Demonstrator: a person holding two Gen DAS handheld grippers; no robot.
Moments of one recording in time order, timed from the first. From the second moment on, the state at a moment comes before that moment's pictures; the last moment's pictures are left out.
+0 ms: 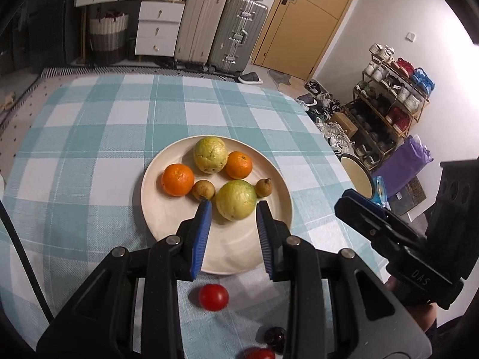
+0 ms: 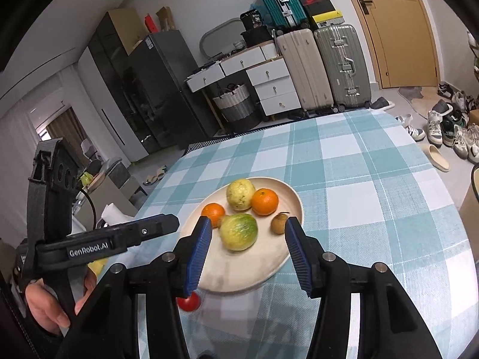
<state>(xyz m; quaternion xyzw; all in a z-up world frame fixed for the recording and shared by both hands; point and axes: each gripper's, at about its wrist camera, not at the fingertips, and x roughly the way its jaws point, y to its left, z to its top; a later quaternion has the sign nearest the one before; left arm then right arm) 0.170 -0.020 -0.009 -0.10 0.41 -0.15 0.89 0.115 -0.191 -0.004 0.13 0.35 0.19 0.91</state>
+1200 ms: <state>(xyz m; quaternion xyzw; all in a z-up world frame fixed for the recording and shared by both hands) 0.054 -0.015 -0.042 -0.07 0.41 -0.12 0.90 0.018 -0.191 -0.020 0.09 0.37 0.17 0.91</state>
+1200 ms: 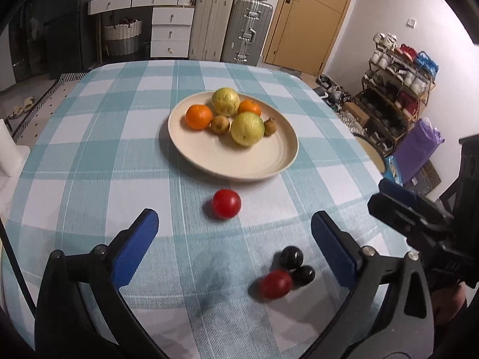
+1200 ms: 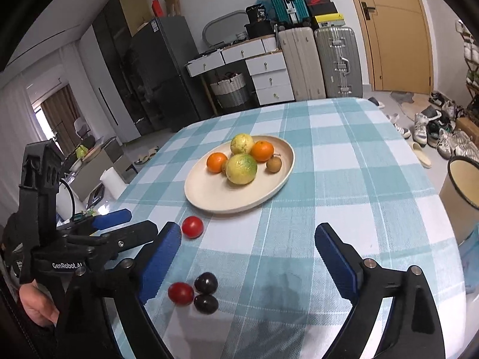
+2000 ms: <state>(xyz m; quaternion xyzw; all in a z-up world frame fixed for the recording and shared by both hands) 0.025 -0.036 -0.084 0.00 0.45 -0.13 0.88 -0.006 -0.198 -0.047 0.09 0.40 0.17 0.90</state>
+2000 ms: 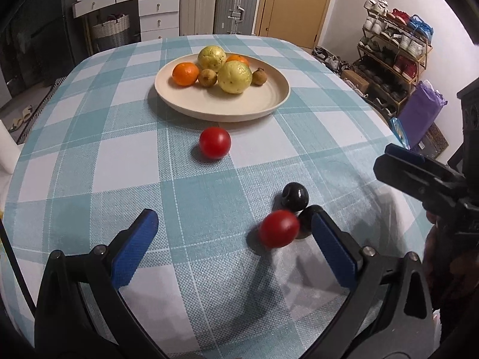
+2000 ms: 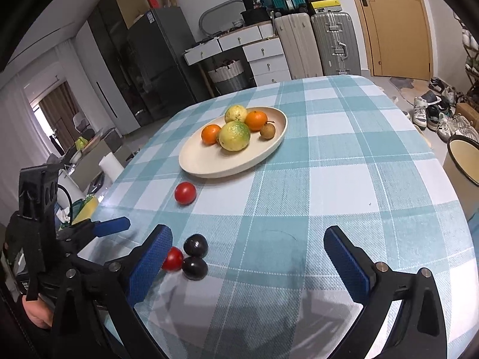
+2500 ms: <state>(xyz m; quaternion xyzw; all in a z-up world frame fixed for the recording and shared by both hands) 0.026 -0.042 -0.095 0.01 0.45 -0.13 0.88 -0.010 -0.204 -0.051 0.09 0.40 0.15 0.90</state>
